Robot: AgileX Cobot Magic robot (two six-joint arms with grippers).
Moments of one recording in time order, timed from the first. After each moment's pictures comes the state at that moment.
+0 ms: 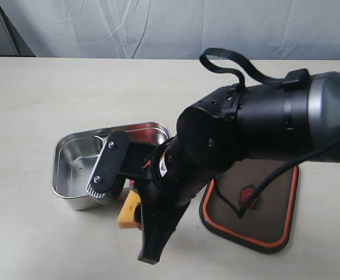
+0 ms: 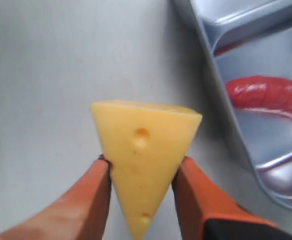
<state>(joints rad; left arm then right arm) 0.01 0.01 0.00 0.08 0.20 0.04 0.96 1.69 -1.02 0.21 0.61 -0.60</state>
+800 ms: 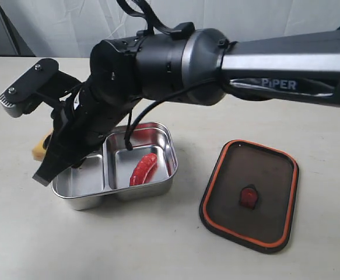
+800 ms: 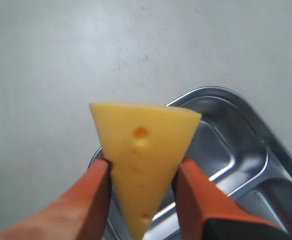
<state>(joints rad) 0.01 0.01 0.00 0.08 0.20 0.04 0.95 2.01 -1.55 0.32 0.59 -0.49</state>
